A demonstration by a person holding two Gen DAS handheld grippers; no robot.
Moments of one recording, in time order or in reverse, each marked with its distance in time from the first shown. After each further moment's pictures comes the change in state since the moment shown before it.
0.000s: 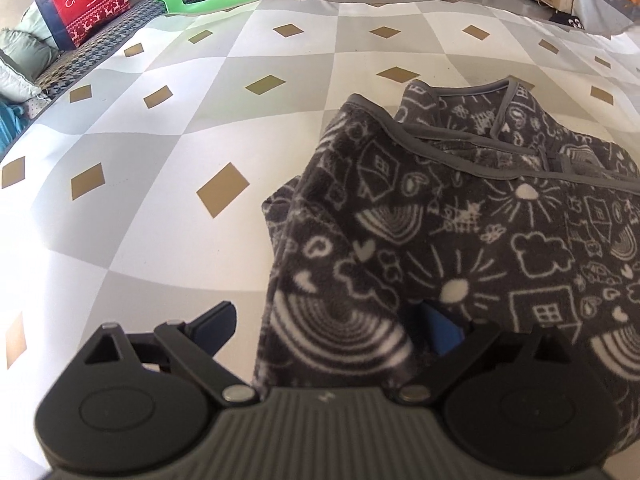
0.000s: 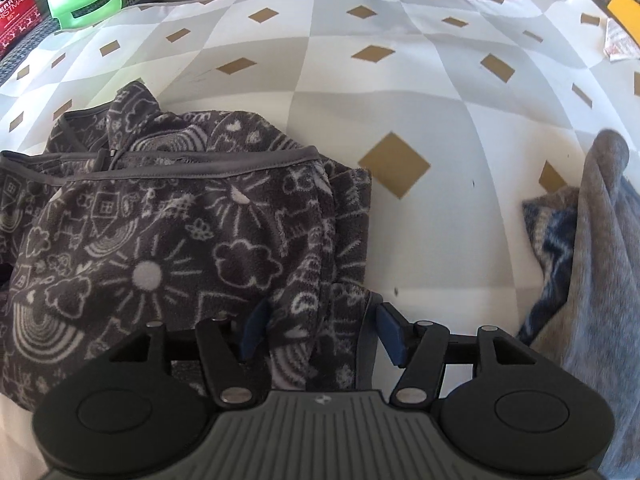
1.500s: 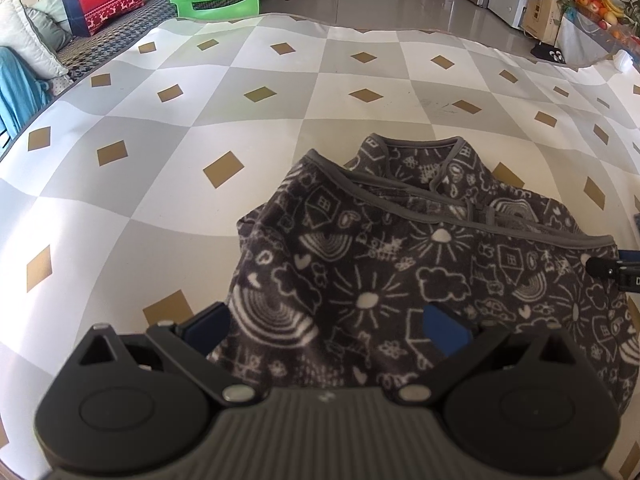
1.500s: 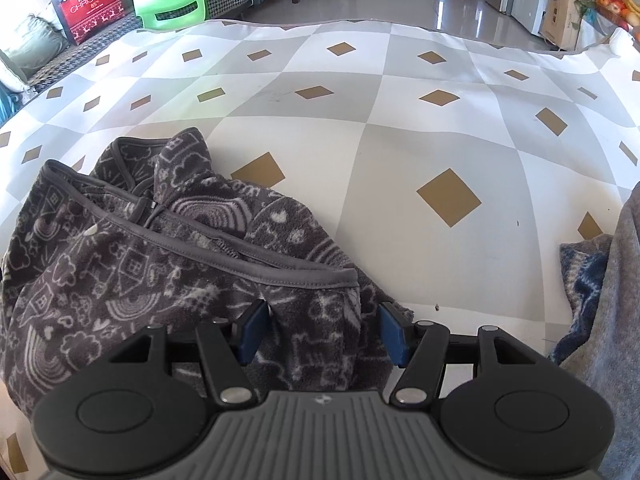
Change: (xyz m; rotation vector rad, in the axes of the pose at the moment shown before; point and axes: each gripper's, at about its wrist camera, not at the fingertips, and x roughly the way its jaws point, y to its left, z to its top) left arm -0.083 0.008 -0.029 -0.109 -0.027 -0.091; right arm -0.013 0.000 -0.009 -0.166 -0.144 0.137
